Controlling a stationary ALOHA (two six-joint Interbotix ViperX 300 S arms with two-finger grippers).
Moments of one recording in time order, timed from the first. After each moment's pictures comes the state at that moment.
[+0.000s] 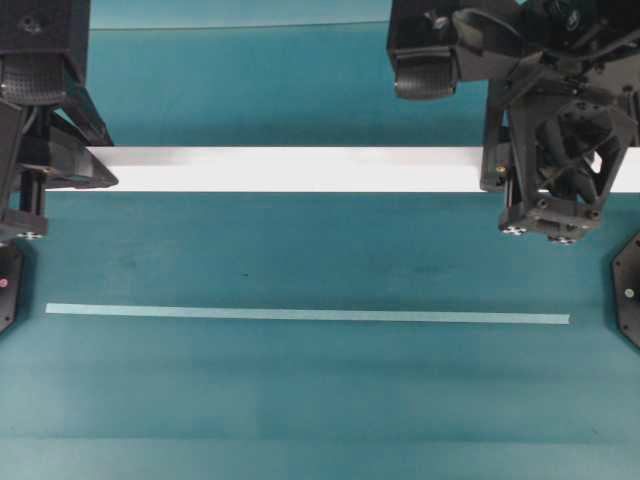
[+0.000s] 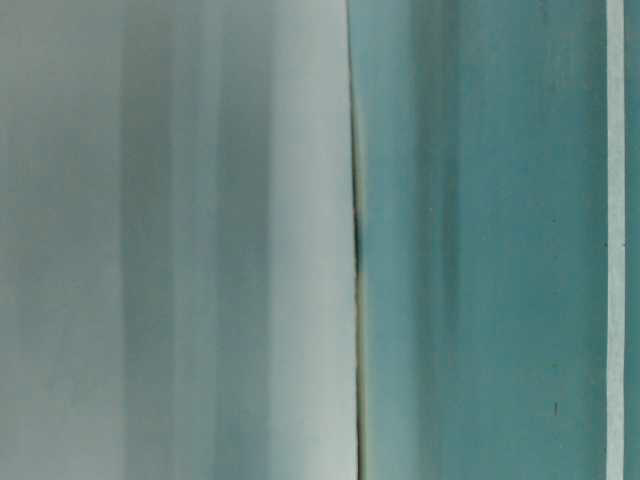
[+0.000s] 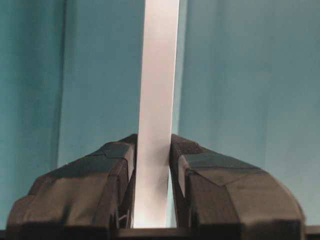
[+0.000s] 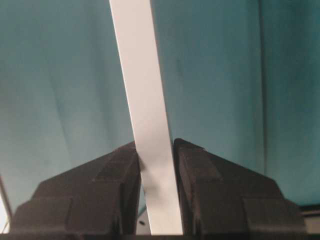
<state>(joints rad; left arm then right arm) 0.05 -0.41 -0.02 0.03 1.37 -0.02 -0.07 -0.10 -0.37 0.04 1.74 0.08</state>
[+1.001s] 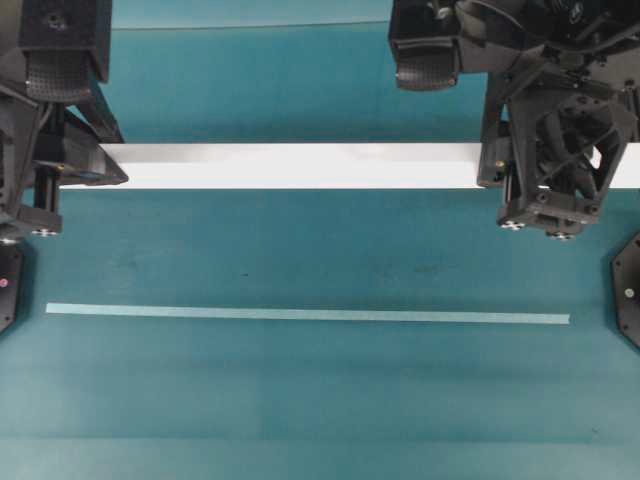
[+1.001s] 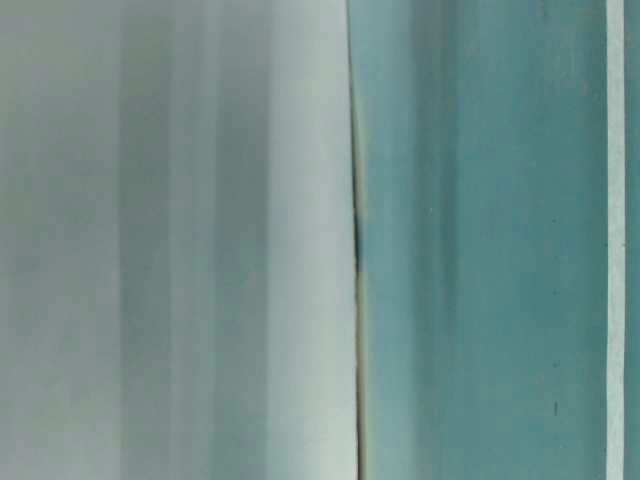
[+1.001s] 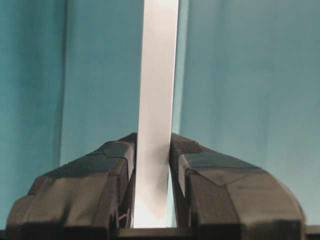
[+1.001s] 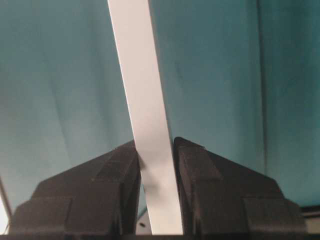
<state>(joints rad) 0.05 -0.37 -0.07 0.03 1.41 -0.02 -0.08 -0.10 -0.36 0.04 1.74 0.08</state>
